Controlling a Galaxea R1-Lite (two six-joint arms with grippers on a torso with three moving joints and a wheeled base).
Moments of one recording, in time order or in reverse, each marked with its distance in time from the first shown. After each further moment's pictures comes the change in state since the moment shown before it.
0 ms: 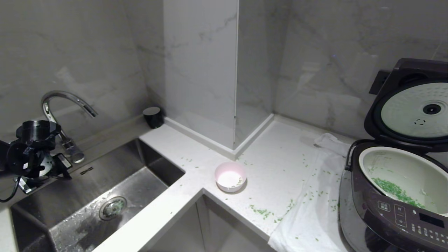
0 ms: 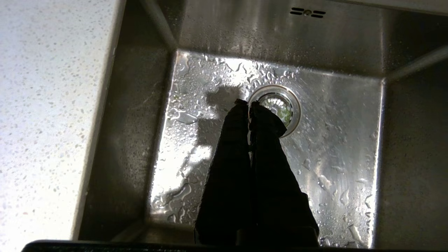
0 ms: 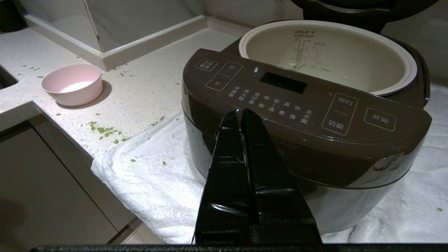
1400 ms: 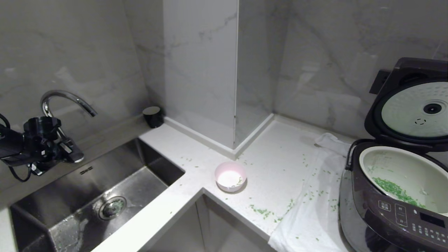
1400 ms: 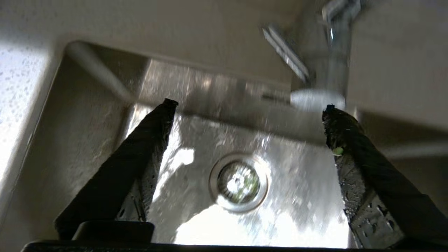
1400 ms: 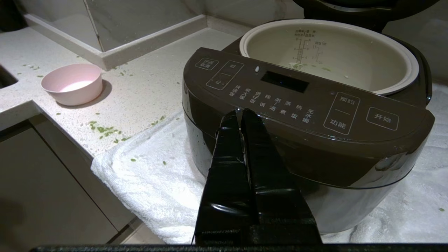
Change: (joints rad) left arm 0.112 0.378 -0.497 -0.001 -0.074 -0.007; right arm 0.000 0.000 0.000 0.000 0.000 0.000
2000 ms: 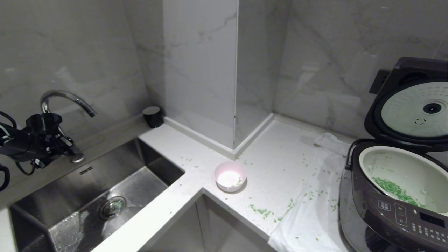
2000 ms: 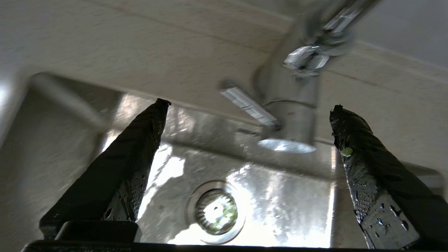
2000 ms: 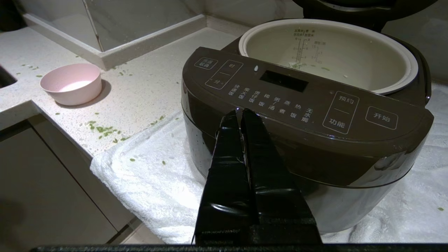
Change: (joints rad) left arm 0.010 0.101 -0.182 -0.001 0.001 -0.011; right arm 0.000 0.000 0.000 0.000 0.000 0.000
